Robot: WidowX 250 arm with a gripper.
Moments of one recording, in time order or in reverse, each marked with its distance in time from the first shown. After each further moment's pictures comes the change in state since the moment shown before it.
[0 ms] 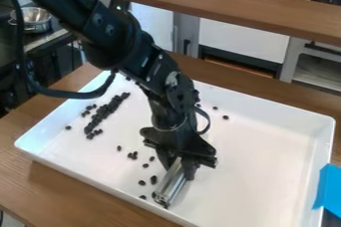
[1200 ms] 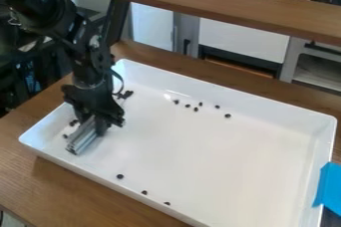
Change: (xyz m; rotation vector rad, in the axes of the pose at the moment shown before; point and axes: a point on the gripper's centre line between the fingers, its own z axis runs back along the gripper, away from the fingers) arm 0.014 0.147 0.009 0.237 0.067 0.012
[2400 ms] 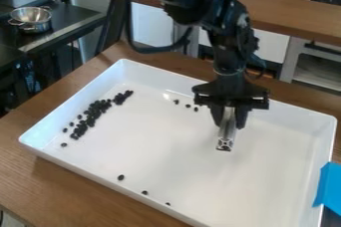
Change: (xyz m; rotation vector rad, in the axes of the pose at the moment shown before) arm 0.081 -0.203 0.045 -0.294 -0.047 0.186
